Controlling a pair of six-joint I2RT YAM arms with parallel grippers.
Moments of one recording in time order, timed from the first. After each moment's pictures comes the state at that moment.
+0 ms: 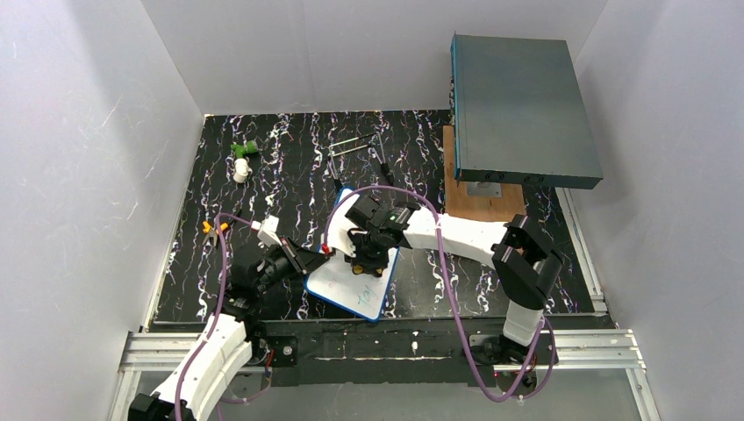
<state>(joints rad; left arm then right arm) -0.26 0.56 0.11 0.12 0.51 -0.92 1.04 1.79 1.30 -0.67 -0.30 -0.58</state>
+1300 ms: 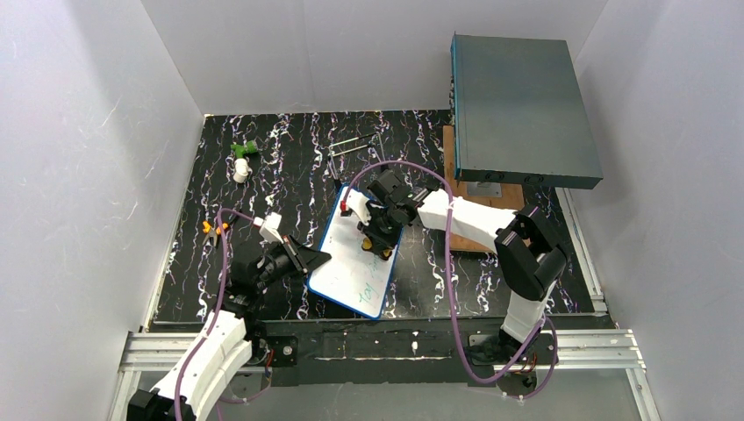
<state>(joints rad) -0.26 0.59 0.14 0.13 0.55 -0.90 0.86 1.80 1.30 -0.60 -0.35 -0.35</state>
